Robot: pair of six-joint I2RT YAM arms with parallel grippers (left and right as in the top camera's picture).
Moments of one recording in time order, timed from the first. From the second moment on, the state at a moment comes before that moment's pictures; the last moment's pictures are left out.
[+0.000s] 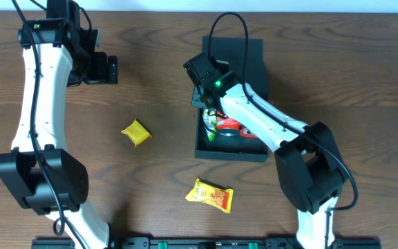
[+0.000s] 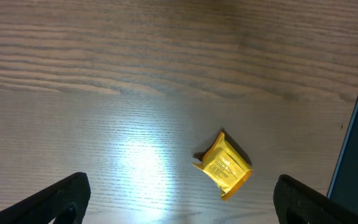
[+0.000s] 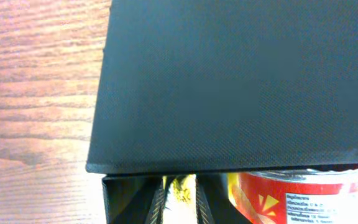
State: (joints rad) left arm 0.08 1.91 1.89 -1.33 0.08 0.05; right arm 0.61 2.06 1.57 -0.70 0.21 0.75
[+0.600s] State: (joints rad) left arm 0.07 1.63 1.89 -1.34 0.10 0.07; right arm 0.61 1.72 1.61 -1.10 0.30 0.74
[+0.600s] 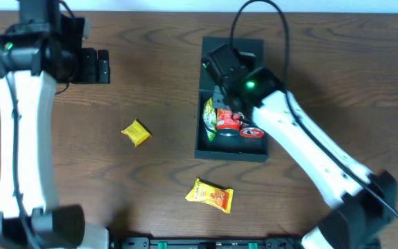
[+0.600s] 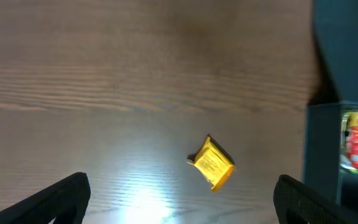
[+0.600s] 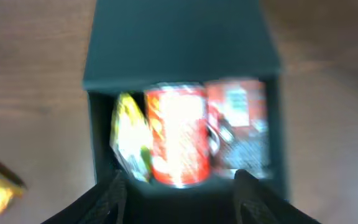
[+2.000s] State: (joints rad) left arm 0.07 0.73 1.32 -1.19 0.15 -0.04; right arm 0.82 1.53 0.97 -0.91 -0.31 -0.31
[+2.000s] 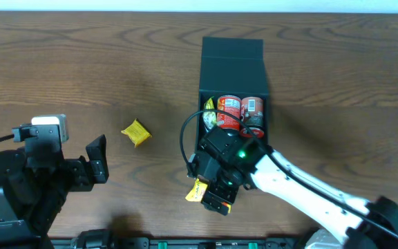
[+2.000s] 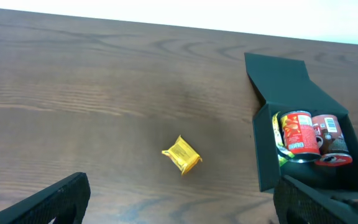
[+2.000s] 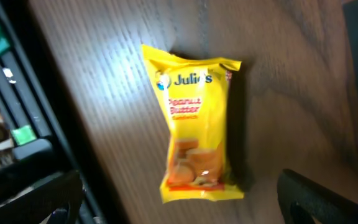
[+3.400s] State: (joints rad) left arm 0.07 0.75 1.32 -1.19 0.11 -0.04; right arm 0.82 1.68 0.89 -0.76 -0.39 -0.37
